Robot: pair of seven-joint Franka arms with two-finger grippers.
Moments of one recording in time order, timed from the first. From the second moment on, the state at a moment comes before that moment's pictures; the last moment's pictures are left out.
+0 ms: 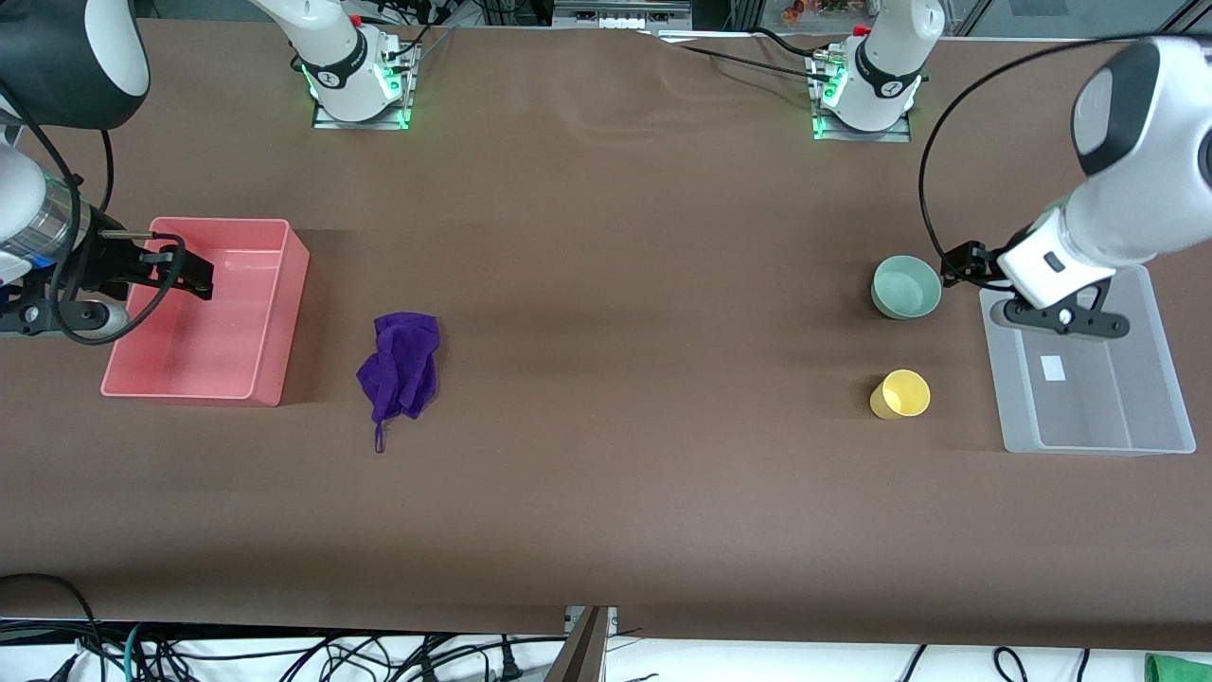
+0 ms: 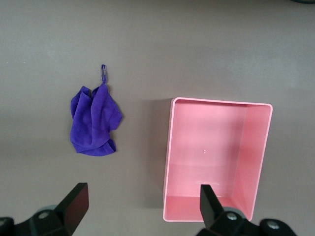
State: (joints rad) left arm 0.05 0.14 -0.10 -1.77 0.04 1.72 0.15; right arm 0.12 0.19 -0.04 -1.47 -0.07 1.61 0.03
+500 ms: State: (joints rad) left arm 0.13 0.32 -0.09 -1.78 0.05 1.78 0.48; right arm 0.14 0.25 -0.01 -1.55 -0.03 1.67 0.04
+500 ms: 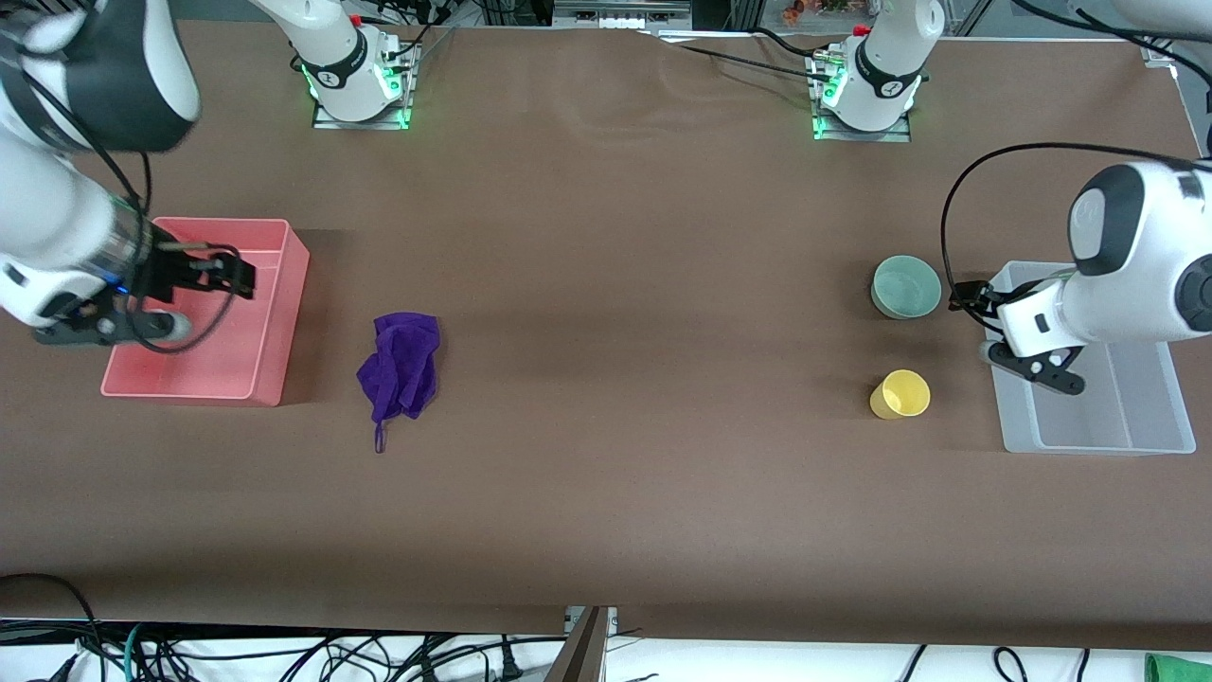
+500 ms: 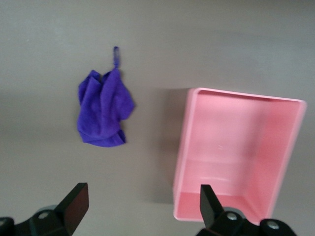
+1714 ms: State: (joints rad) left arm 0.16 0.35 -0.10 -2.29 0.08 2.48 1.00; right arm 0.17 0.67 0.09 -1.72 0.02 2.24 0.04
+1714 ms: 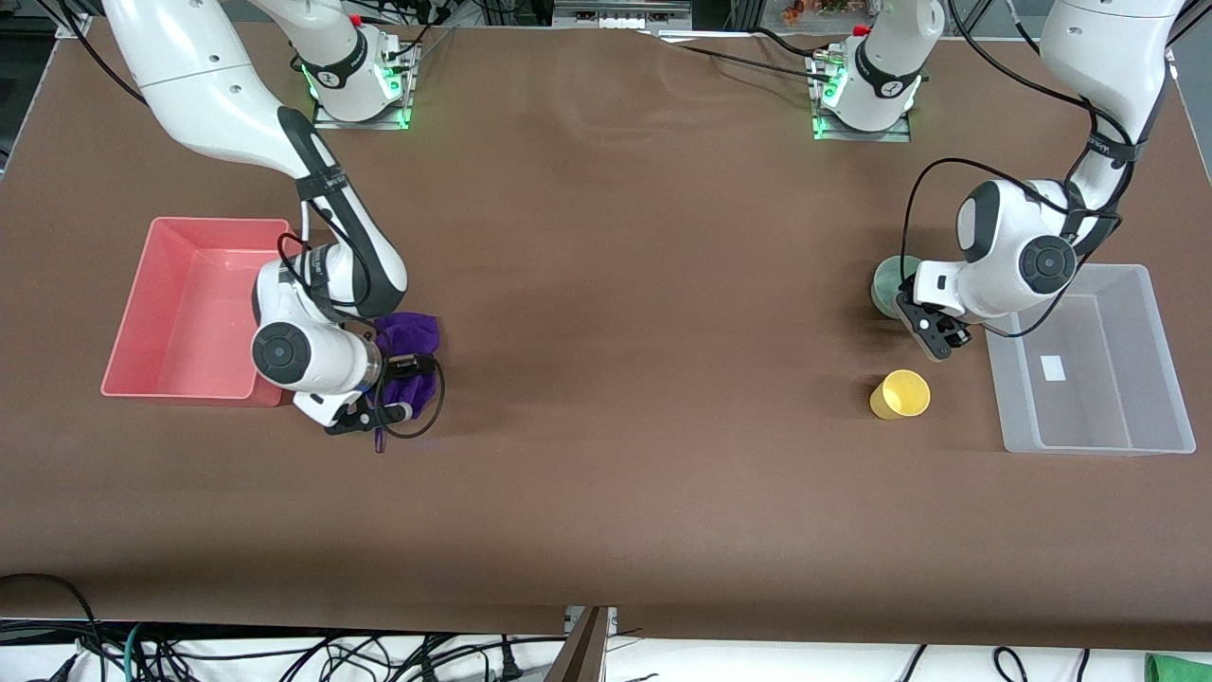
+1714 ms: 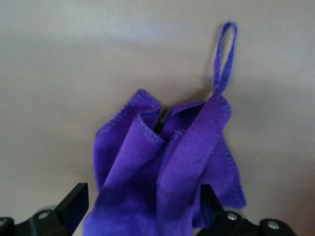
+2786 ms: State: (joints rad) left arm 0.28 0.30 -0.09 -1.79 0.18 1.86 1.23; right arm 0.05 0.33 0.03 -1.62 0.00 1.58 -0.14
